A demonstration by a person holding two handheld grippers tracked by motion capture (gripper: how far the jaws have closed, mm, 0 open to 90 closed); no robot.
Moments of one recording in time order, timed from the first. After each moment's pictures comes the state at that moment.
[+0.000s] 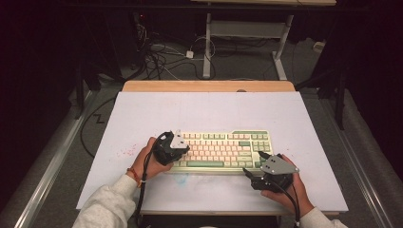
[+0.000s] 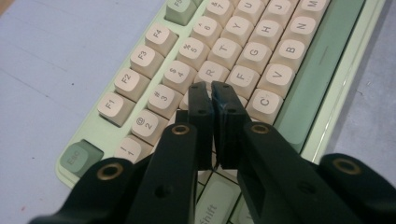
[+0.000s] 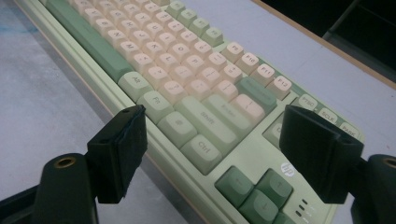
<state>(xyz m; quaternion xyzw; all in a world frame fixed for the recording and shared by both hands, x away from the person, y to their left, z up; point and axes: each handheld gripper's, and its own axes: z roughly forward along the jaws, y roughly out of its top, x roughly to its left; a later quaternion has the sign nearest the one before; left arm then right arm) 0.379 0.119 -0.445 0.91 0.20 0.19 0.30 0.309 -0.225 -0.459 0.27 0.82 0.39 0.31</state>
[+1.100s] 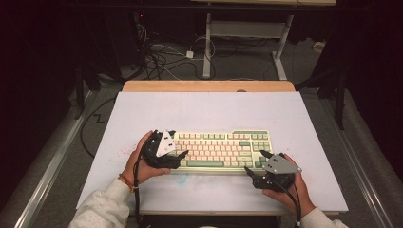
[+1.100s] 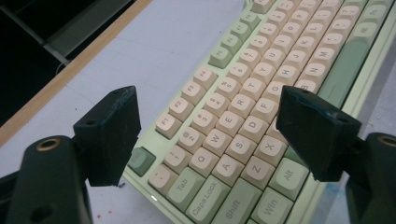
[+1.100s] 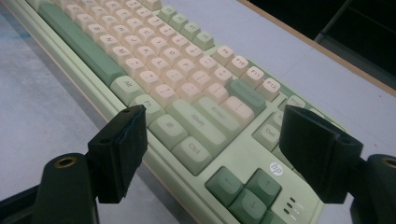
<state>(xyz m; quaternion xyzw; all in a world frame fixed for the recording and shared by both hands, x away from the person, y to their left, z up) 0.353 0.143 -0.434 0.85 0.22 0.28 0.38 0.309 -0.228 -0.456 0.28 0.82 0.39 0.32</state>
